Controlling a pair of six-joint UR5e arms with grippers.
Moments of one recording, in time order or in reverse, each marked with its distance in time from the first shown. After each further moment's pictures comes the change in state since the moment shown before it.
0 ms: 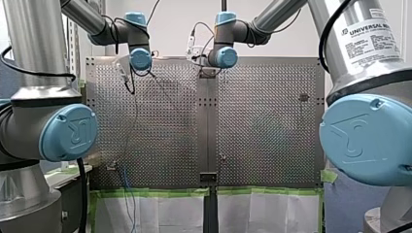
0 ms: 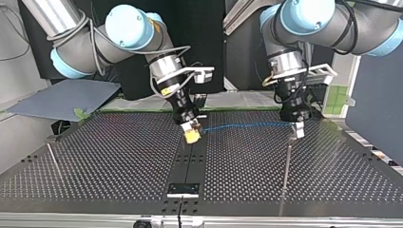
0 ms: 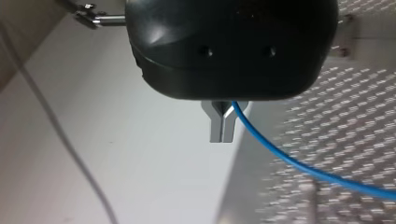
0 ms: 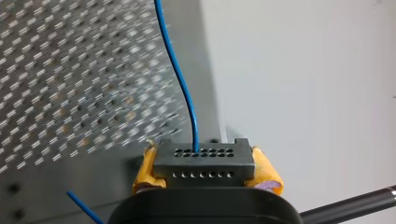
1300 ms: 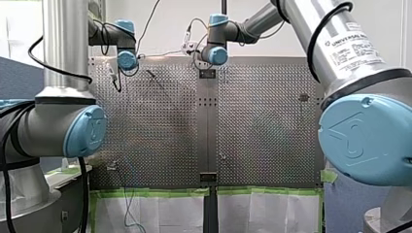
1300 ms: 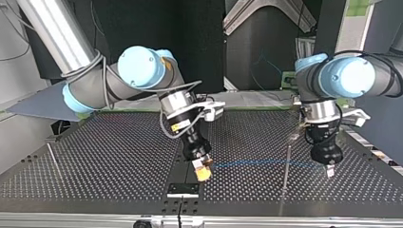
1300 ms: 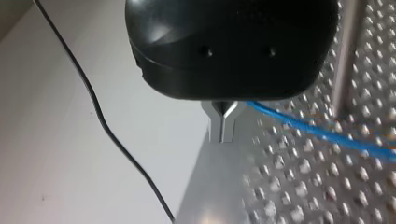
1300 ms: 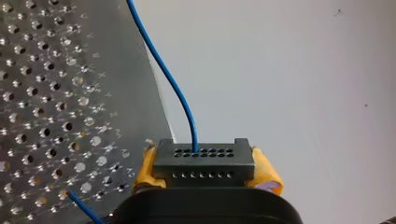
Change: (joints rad) left arm 0.277 -0.165 0.192 -0.096 0.272 -0.019; right arm -0.005 0.186 -0.318 0.032 -0.030 0.038
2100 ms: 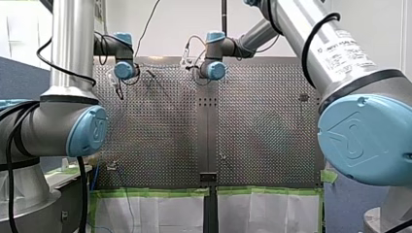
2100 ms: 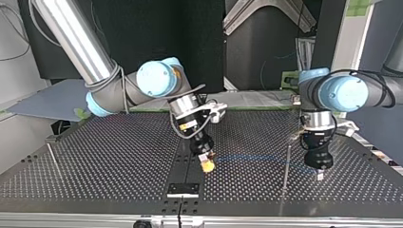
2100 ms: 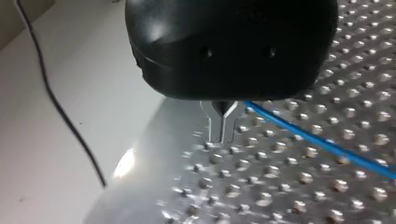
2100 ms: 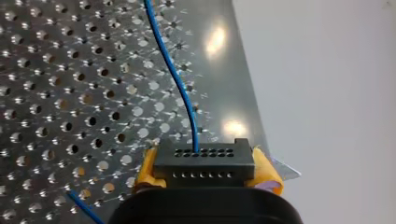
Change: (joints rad) left arm 0.041 -0.098 0.015 0.061 0.136 -0.083; right arm -0.001 0.094 -0.009 -0.011 0.004 -0.023
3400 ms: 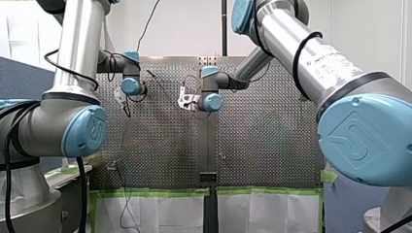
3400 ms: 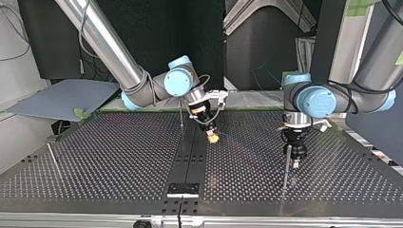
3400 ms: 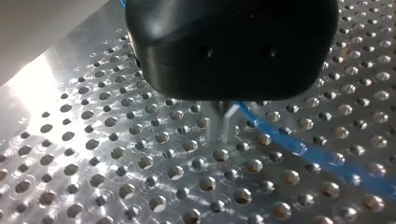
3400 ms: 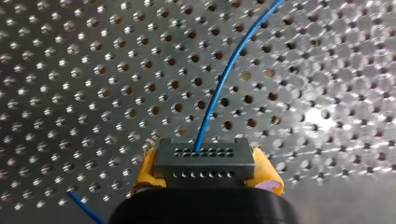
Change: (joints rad) left arm -0.048 -0.140 0.001 0.010 -0.003 -0.029; right arm 0.011 0.179 0.052 0.028 0.028 -0.037
